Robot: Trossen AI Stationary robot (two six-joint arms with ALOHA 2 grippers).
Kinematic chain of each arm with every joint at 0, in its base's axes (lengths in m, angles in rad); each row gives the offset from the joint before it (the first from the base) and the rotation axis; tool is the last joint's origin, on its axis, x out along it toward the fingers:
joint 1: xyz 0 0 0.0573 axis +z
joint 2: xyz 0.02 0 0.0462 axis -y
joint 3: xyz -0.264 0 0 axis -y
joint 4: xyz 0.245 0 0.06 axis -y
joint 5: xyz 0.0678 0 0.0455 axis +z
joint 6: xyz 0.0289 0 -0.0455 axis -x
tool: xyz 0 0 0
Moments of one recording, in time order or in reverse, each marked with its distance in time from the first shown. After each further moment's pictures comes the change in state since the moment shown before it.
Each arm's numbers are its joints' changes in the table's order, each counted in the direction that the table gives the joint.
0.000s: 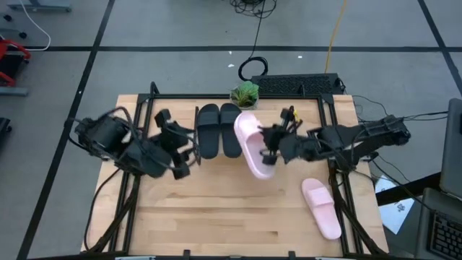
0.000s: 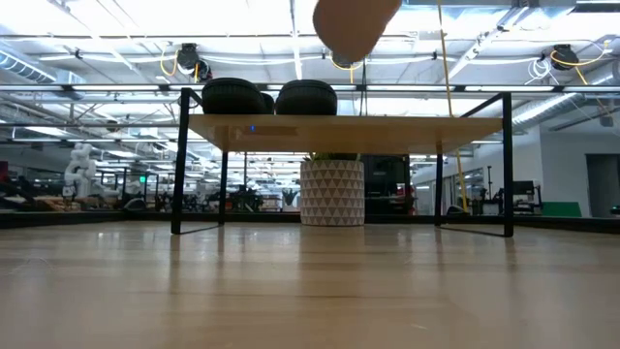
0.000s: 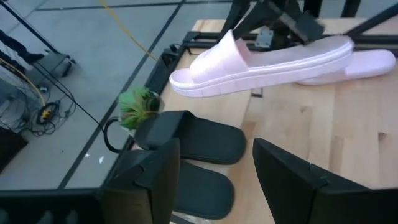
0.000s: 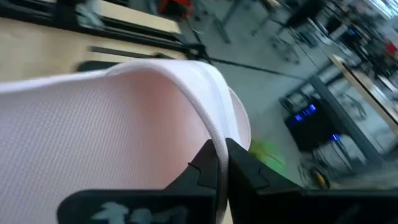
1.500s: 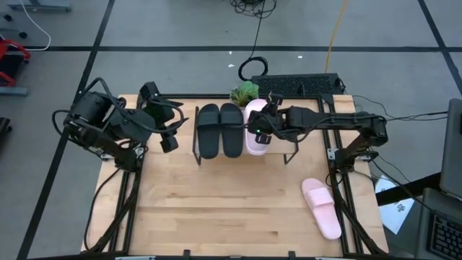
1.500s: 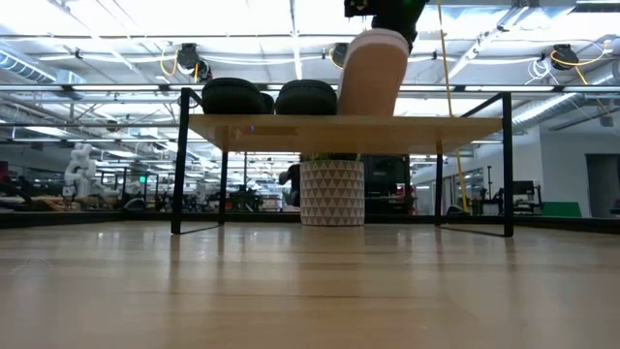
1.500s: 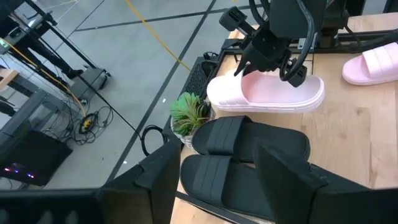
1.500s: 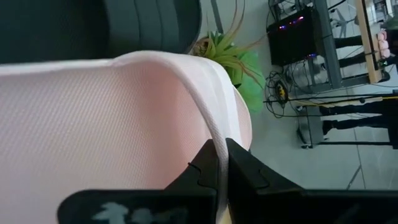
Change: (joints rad) left arm 0.162 0.113 0.000 0.000 0.007 -0.240; right arm -0.309 -0.249 0.133 -0.323 0.079 0.062
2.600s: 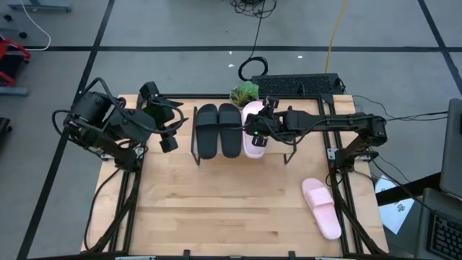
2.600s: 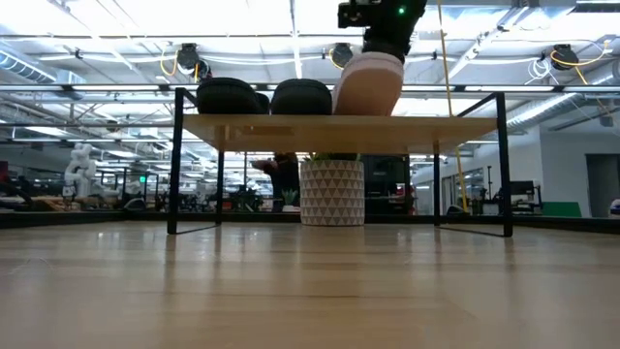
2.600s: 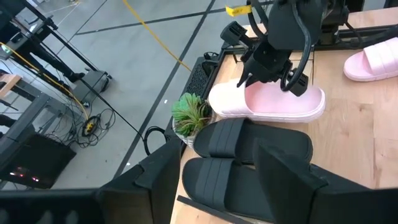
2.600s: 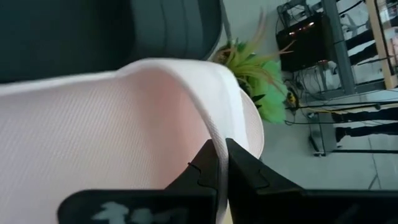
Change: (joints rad) left arm 0.000 0.000 0.000 0.000 0.001 -0.026; right arm 0.000 -0.010 -0.077 0.131 0.044 0.012
